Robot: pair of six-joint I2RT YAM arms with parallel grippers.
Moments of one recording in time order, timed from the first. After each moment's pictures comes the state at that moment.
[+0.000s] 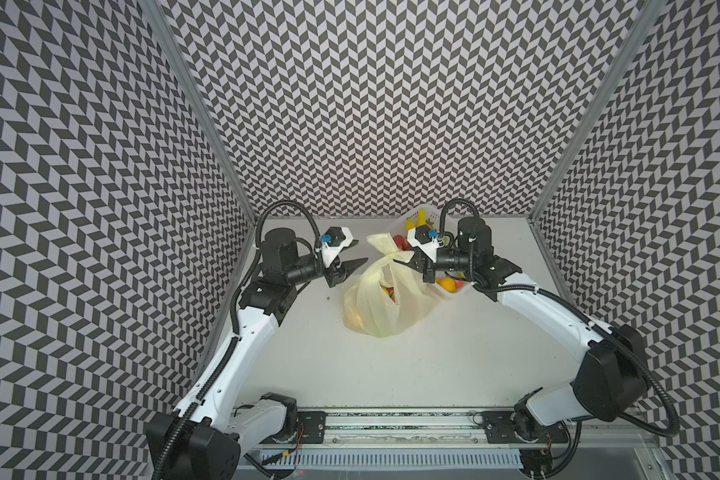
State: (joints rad) left arm -0.20 1.12 1.05 -0.11 0.83 0.35; right arm 0.50 1.49 1.20 0.01 -0.87 -0.33
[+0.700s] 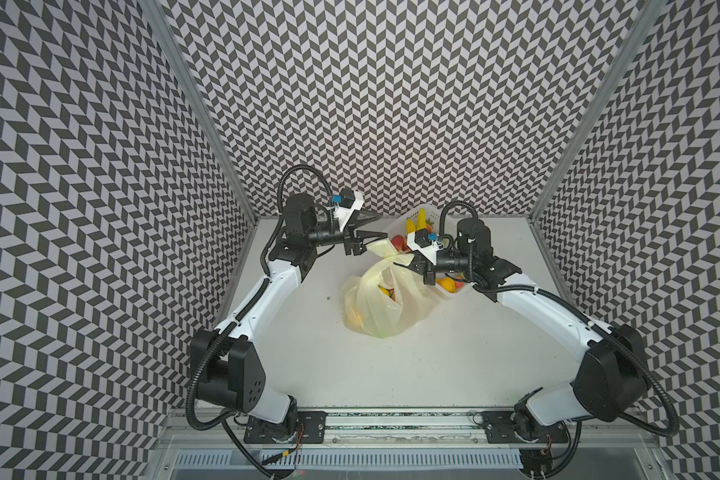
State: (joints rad) left arm -0.26 1.51 1.34 0.12 1.15 0.11; right arm 0.50 1.49 1.19 -0.01 -0.89 -0.38
